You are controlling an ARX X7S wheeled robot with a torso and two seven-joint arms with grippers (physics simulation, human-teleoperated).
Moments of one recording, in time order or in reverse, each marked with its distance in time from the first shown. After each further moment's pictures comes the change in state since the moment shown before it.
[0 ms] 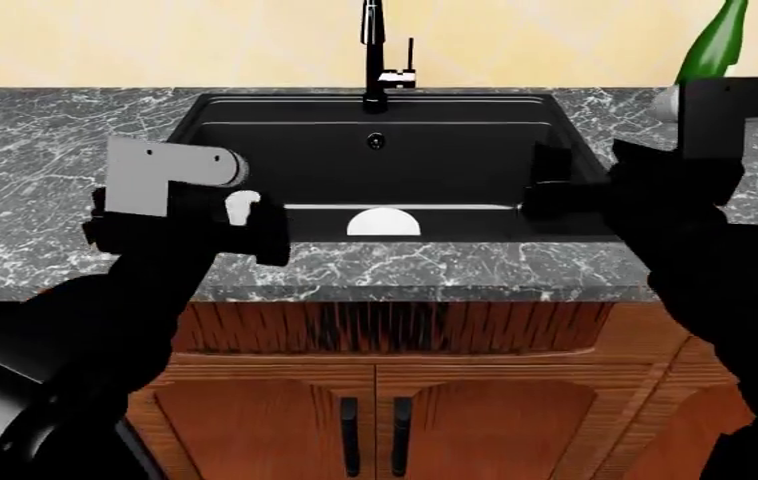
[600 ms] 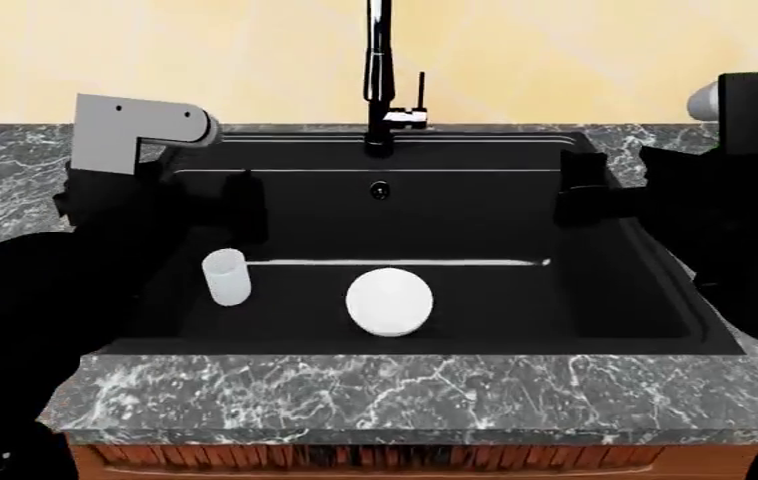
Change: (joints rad) left arm -0.154 -0.040 -0.055 -0.060 -0.086 -0.173 0.008; right arm 0.035 0.089 0.041 0.007 0.070 0.104 -0.028
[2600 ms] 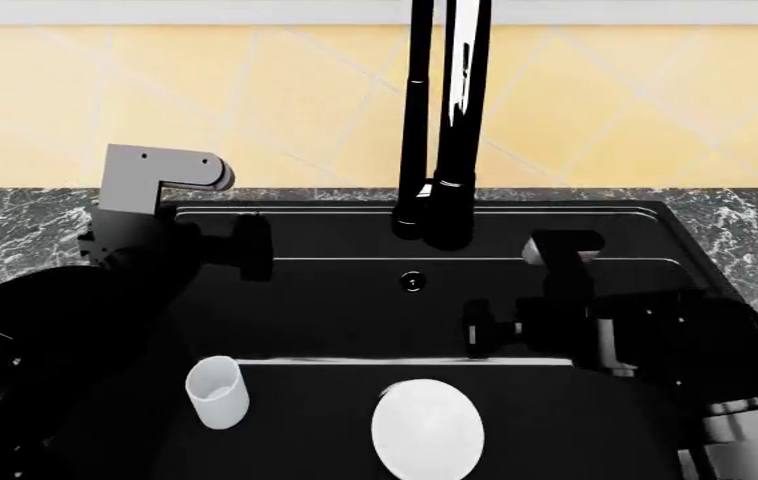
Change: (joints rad) left arm 0.089 -0.026 0.032 -0.064 -0.043 0.054 -0.014; right arm 0.004 -0.048 -0.466 0.697 0.083 -0.160 -0.147
